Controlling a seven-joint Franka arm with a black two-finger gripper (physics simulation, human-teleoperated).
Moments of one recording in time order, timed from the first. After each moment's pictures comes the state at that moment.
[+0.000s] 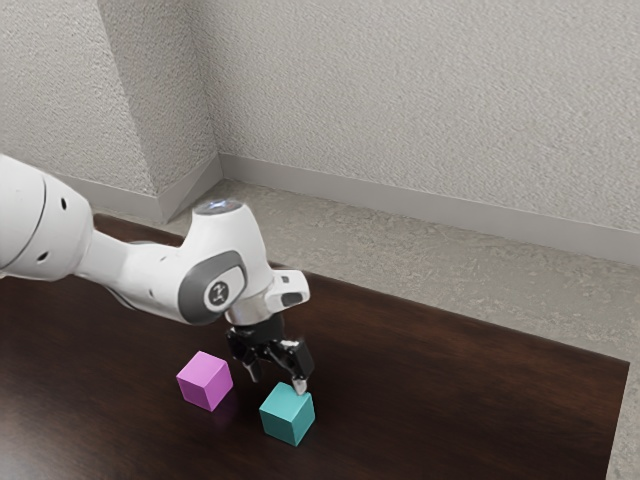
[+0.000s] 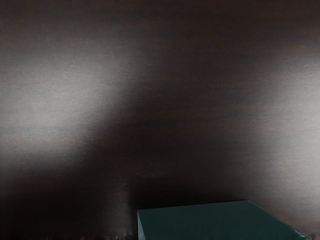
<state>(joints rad) -0.08 0.13 -0.18 -2.33 -0.23 2.44 -0.04</state>
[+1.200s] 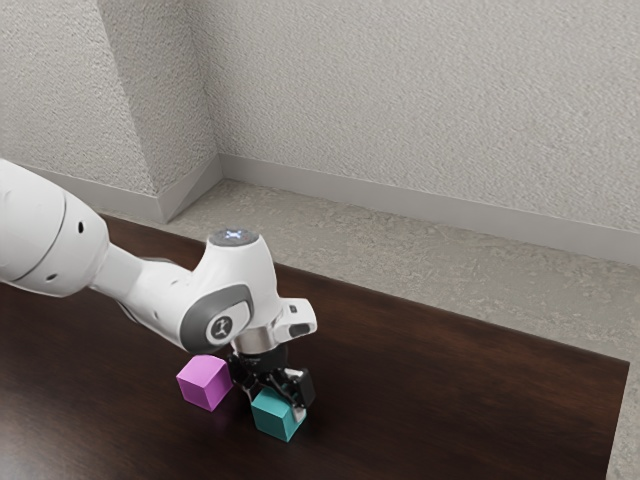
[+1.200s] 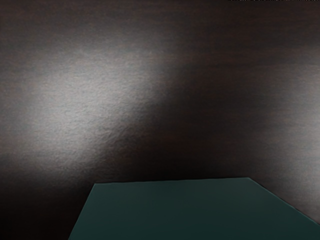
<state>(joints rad) -0.10 0.17 -0.20 -2.38 -0.11 2.51 -0.18</state>
